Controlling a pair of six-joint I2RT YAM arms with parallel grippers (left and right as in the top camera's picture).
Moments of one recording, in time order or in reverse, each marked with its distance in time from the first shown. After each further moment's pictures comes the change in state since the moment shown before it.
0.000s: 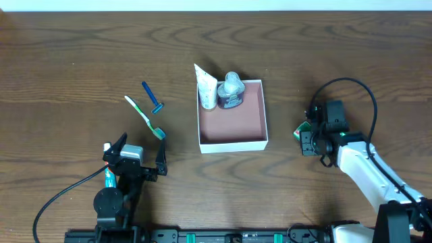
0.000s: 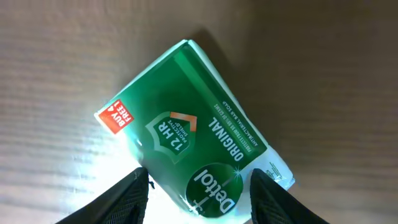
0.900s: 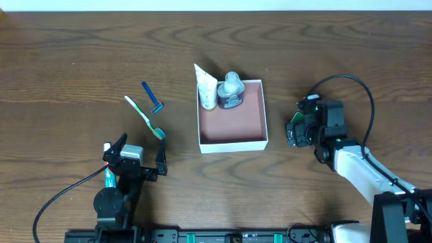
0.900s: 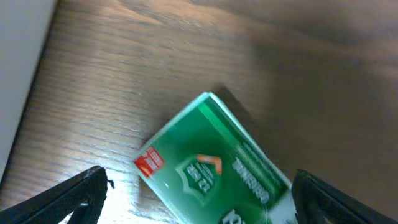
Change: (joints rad) left arm 0.000 0.000 0.000 0.000 0.000 0.000; right arm 0.000 0.035 -0.074 0.369 -0.127 -0.139
